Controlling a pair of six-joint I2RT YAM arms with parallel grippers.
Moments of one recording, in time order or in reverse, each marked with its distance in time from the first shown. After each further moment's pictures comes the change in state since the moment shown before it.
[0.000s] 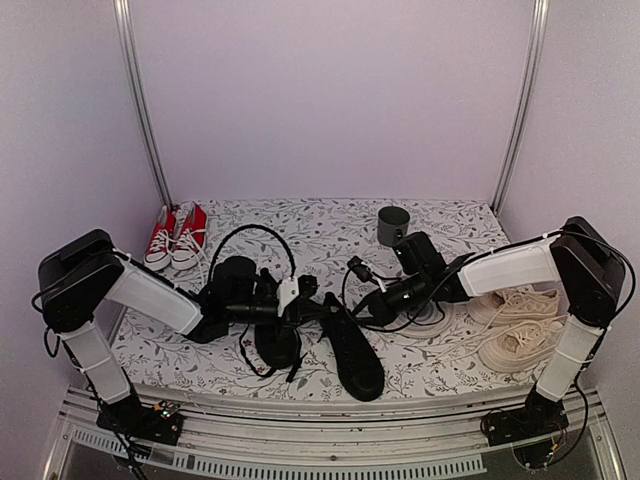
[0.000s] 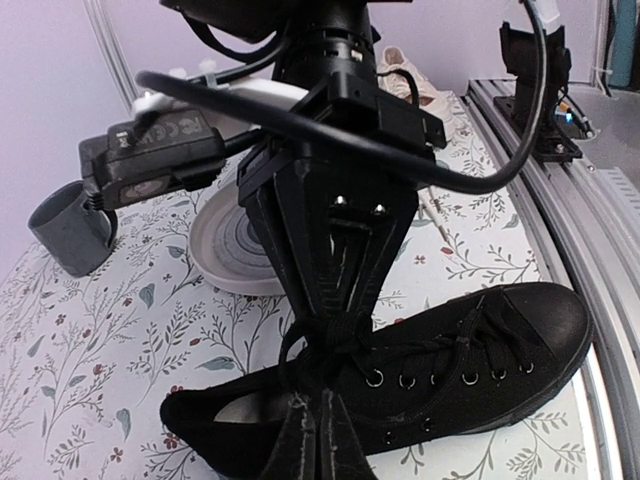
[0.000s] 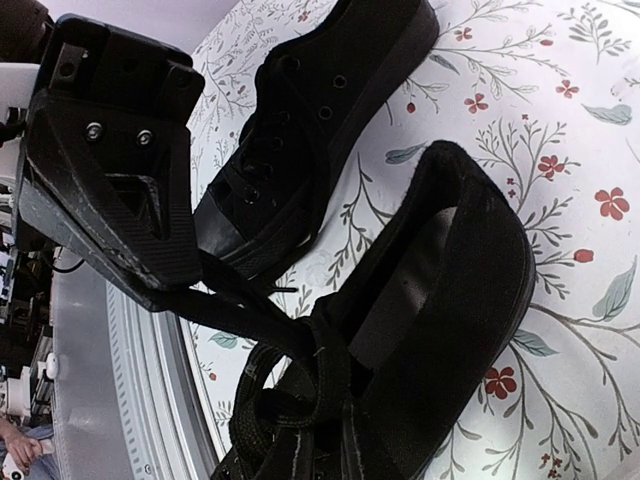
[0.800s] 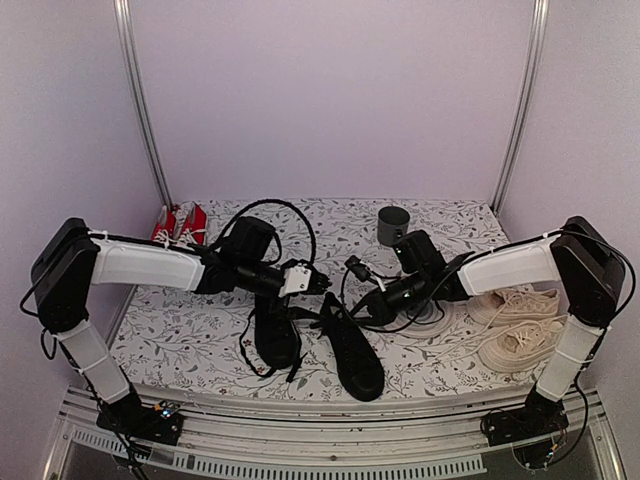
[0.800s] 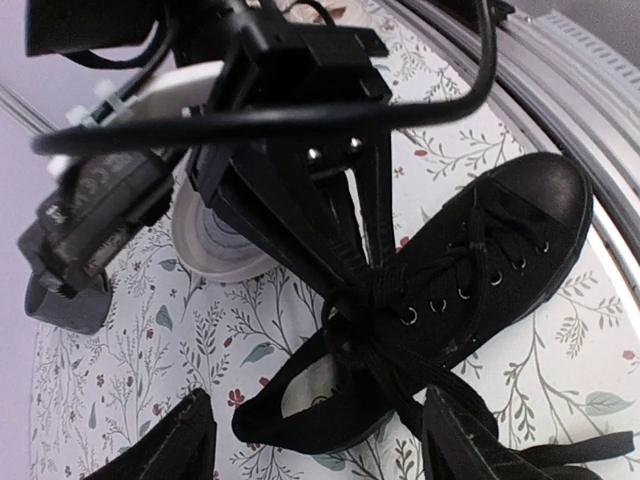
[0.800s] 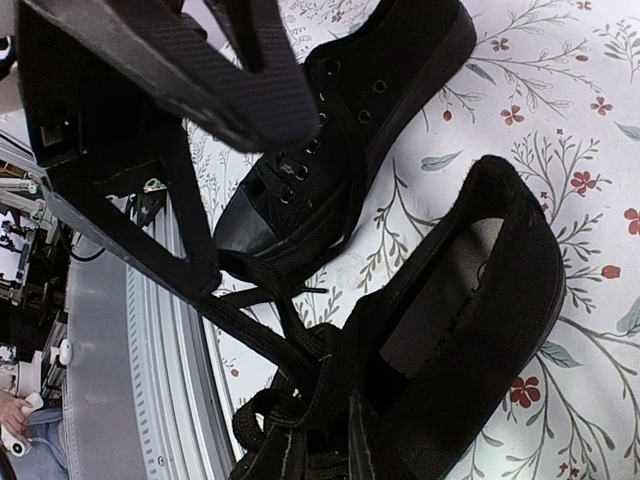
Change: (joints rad) left arm 0.072 -0.043 0.343 -0.740 0.120 0.579; right arm 0.000 0.000 0.009 0.000 -0.067 -0.019
